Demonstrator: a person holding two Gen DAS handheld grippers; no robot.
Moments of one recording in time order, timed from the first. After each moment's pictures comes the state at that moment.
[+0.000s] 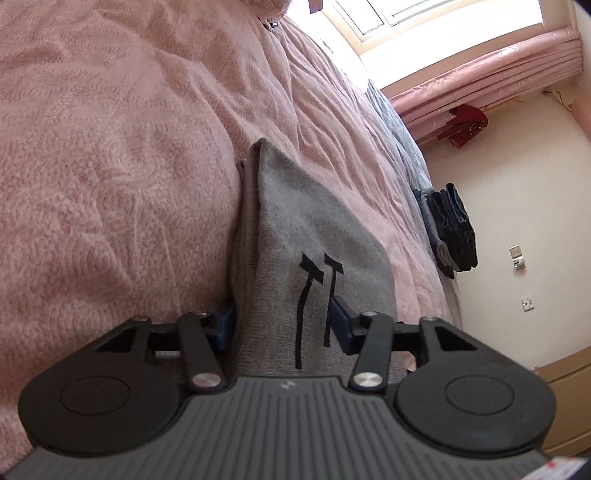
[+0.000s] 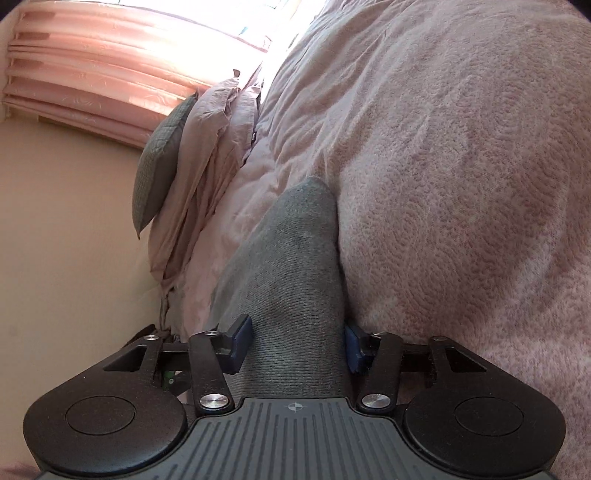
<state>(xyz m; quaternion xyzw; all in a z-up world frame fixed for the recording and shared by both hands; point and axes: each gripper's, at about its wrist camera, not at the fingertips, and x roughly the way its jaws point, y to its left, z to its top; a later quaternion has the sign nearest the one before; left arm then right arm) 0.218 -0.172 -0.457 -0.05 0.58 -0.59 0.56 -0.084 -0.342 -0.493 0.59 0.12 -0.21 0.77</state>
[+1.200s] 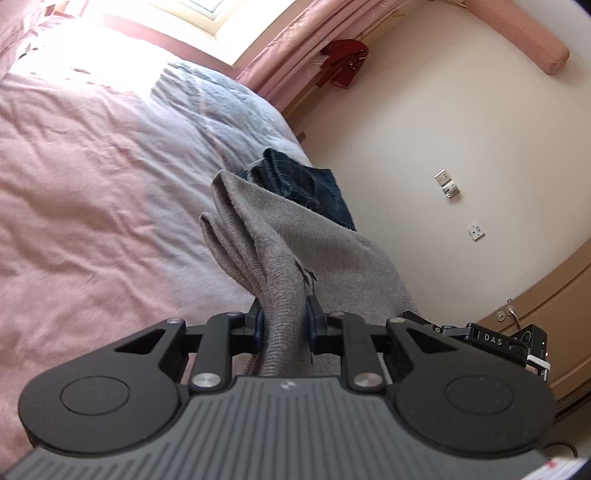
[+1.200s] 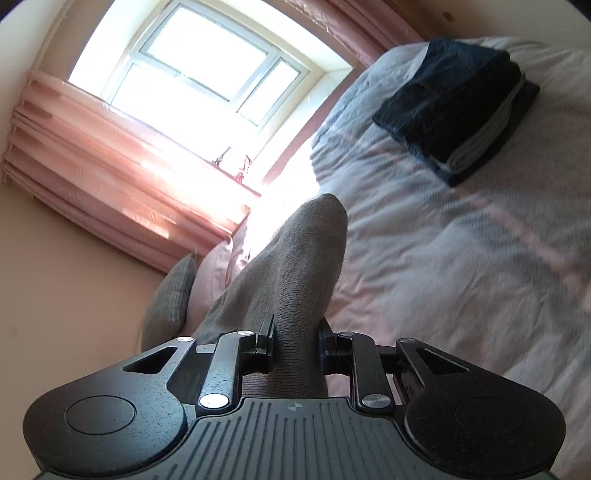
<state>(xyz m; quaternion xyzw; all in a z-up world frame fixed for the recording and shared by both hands) -0.084 -0.432 -0.180 0.02 0.48 -0.72 0.50 -0.373 -0.511 -0.167 0.53 0.05 -0.36 0.77</state>
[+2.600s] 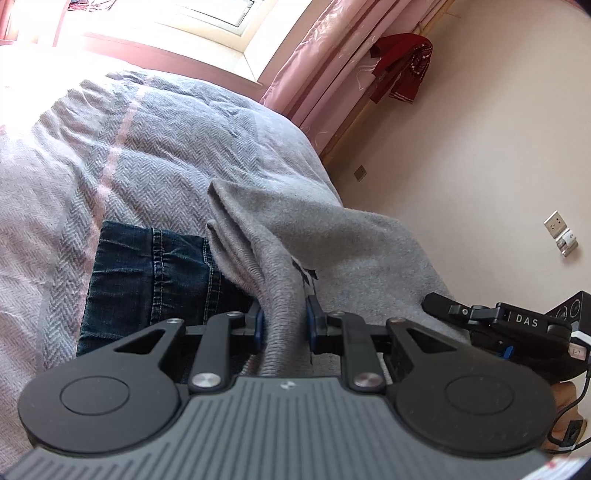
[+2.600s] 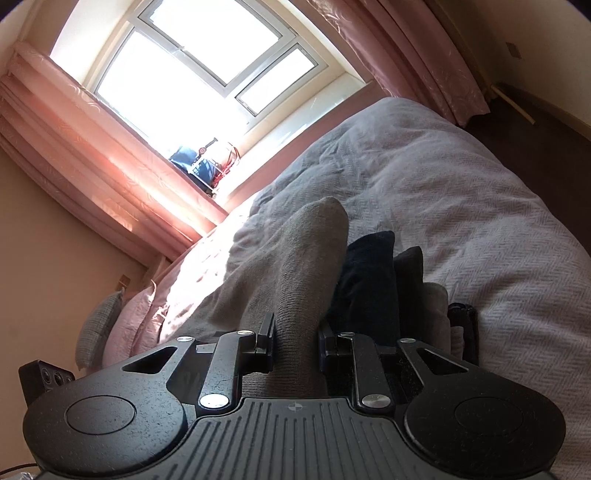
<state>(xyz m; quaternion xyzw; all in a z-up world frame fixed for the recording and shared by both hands) -0.366 -0.948 -0.274 0.04 0.45 -0.63 0.63 -0.579 -1.101 -0.260 0.46 0.15 -0.29 0.83</state>
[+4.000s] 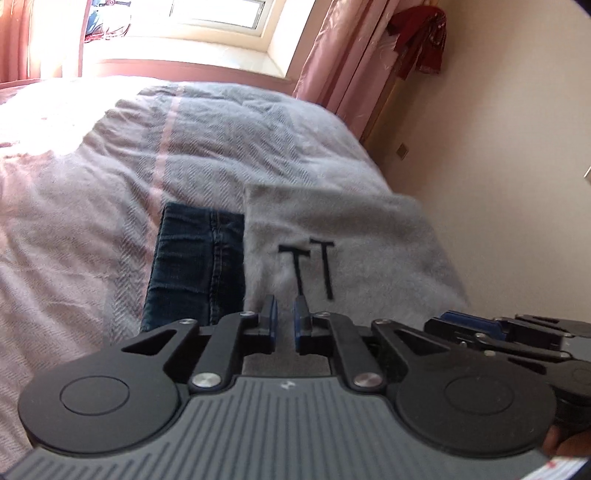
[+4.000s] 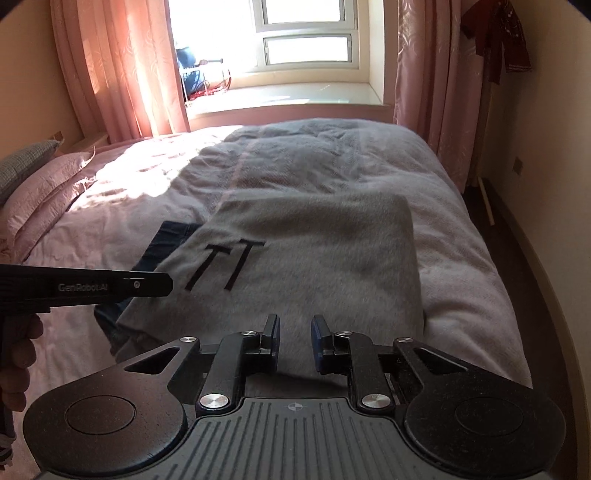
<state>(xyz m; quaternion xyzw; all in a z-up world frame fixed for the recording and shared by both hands) -0.392 -0.909 -0.266 0.14 0.41 -0.59 0.68 -0.487 -0.976 -0.248 0.21 0.35 -0.36 0.84</state>
